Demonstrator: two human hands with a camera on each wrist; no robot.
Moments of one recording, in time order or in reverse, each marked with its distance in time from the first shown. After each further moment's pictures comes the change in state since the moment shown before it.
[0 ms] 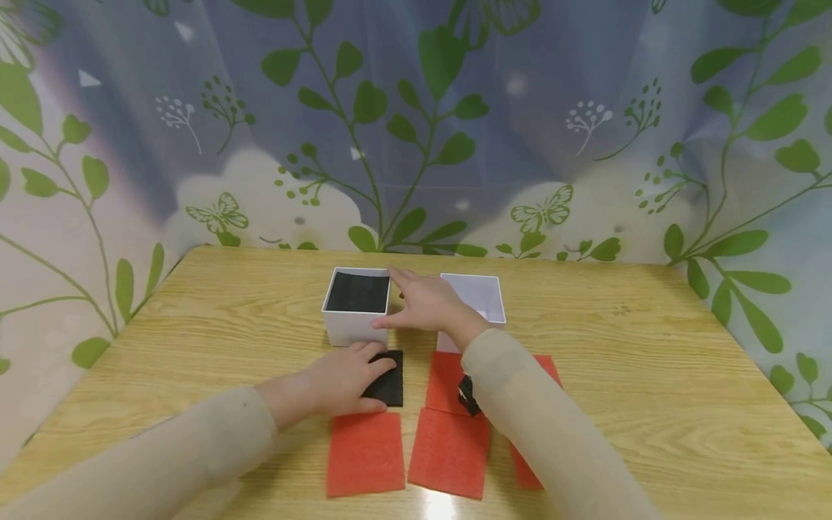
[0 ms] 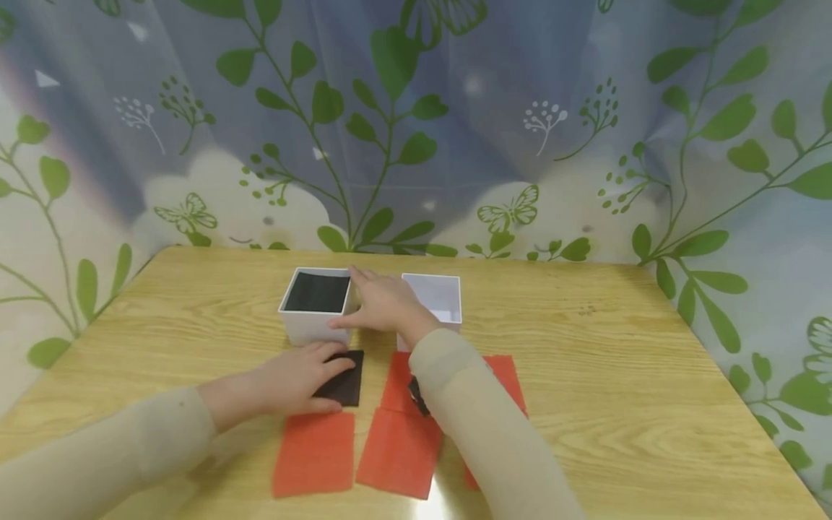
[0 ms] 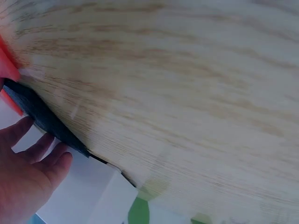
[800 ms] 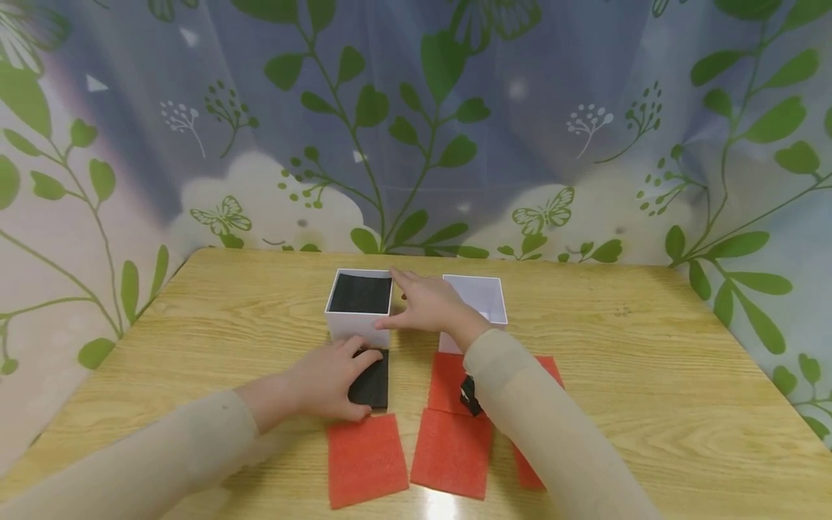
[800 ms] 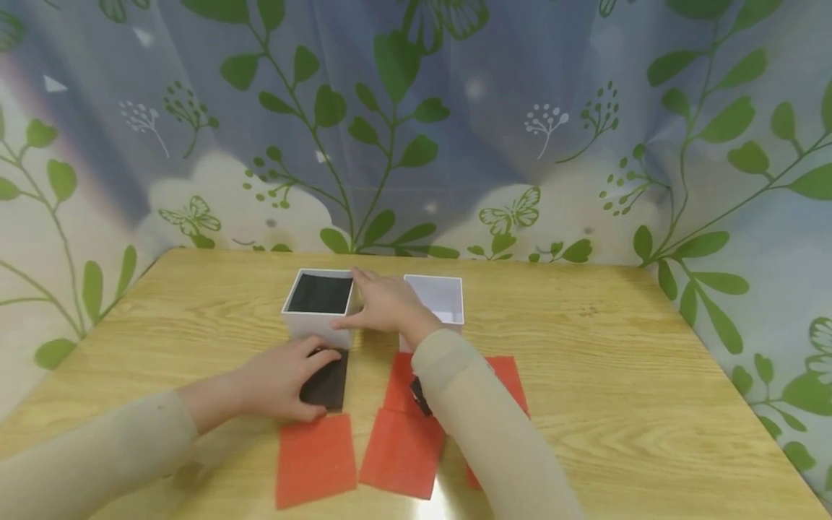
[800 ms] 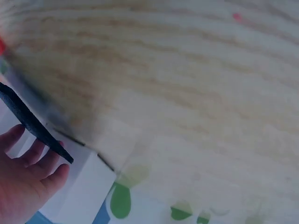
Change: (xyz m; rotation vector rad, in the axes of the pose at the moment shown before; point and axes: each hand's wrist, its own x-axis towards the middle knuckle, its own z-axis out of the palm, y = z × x) left_hand -0.019 -0.016 -0.001 0.012 0.164 0.021; right_hand 0.000 -0.001 -0.002 0.003 -0.022 0.010
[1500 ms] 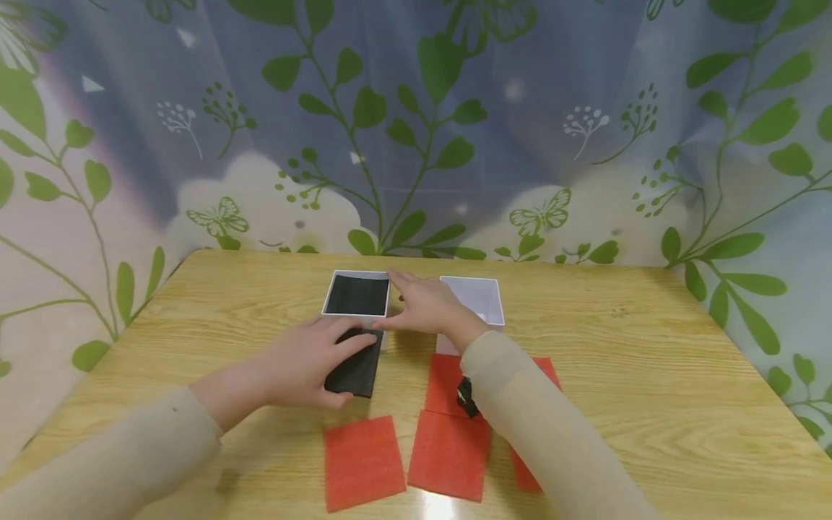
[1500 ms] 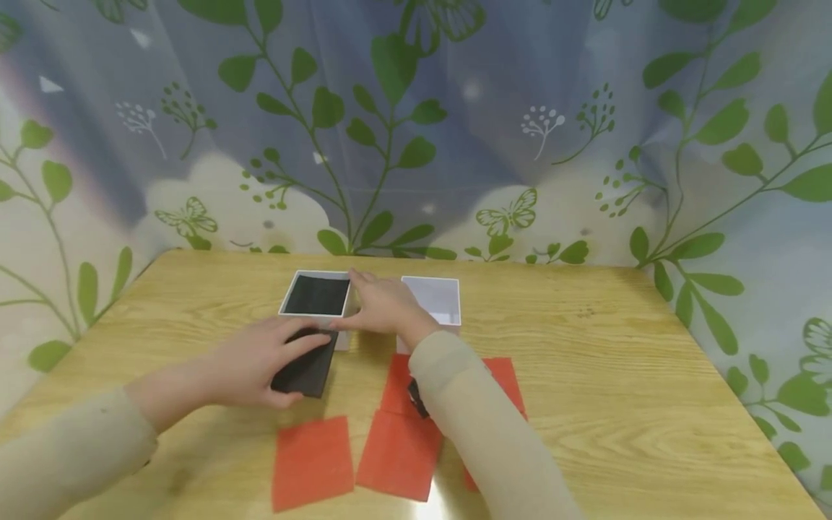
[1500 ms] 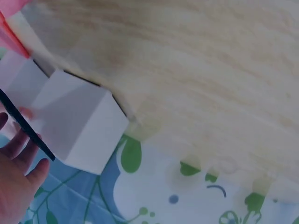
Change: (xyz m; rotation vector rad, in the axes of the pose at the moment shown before) left_hand -0.013 -0.010 -0.039 0.090 0.149 0.142; right_hand 0.000 0.001 0.001 -0.001 0.012 -0.004
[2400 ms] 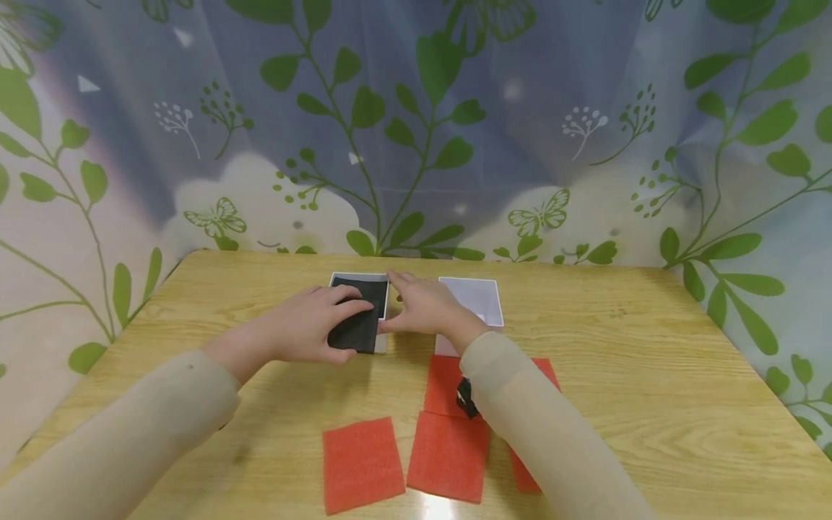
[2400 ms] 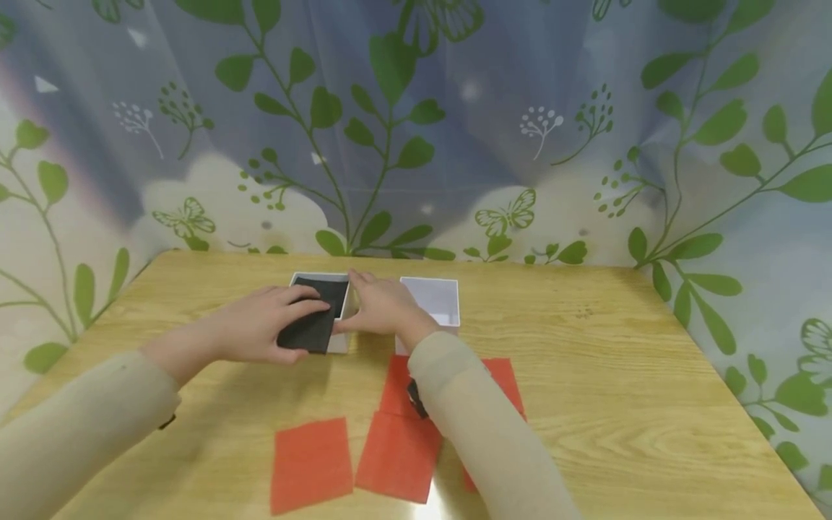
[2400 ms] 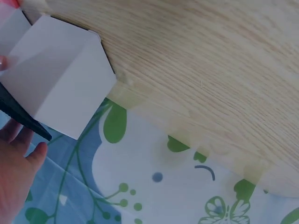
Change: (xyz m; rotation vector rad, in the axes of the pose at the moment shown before) left_hand 0.024 -0.036 -0.011 -0.079 -0.068 -0.109; right_hand 0.001 0.000 0.000 0.035 -0.007 -0.001
